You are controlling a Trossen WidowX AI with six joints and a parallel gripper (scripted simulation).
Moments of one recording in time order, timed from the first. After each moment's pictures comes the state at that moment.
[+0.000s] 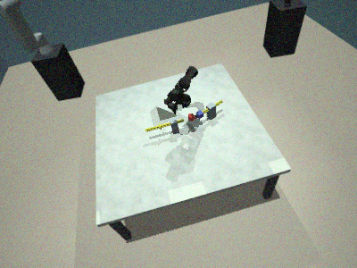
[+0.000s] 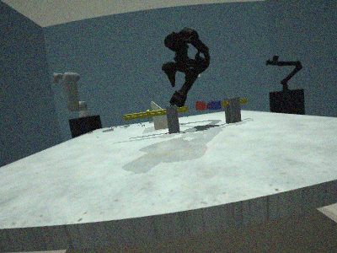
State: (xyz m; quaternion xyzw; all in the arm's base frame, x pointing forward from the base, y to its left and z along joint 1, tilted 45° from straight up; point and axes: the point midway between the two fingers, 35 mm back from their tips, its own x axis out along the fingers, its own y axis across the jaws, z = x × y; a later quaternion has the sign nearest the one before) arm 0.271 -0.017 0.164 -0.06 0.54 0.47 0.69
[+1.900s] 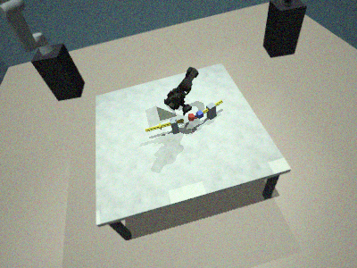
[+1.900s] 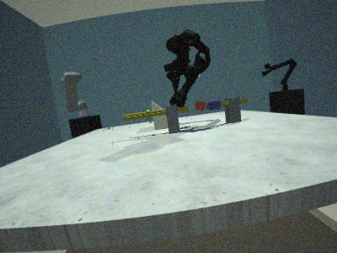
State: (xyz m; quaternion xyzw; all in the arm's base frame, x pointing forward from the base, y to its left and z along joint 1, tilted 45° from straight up) arm 0.272 -0.006 0.153 0.45 0.73 -0.10 0.50
